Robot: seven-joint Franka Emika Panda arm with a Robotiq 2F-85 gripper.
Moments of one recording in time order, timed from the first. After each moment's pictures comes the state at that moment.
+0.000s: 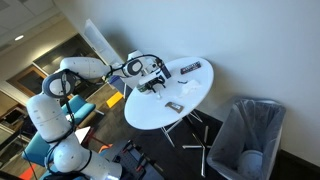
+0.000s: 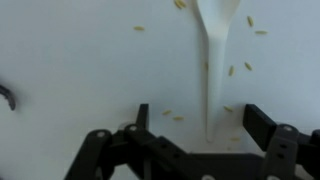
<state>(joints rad) 0.01 0.40 0.05 -1.87 -0.11 2.25 -0.65</state>
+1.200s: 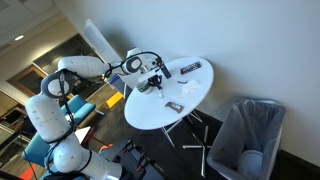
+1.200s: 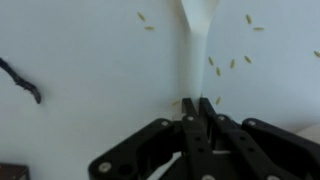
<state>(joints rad) 0.00 0.38 0.05 -1.84 -0.10 2.22 -0.64</state>
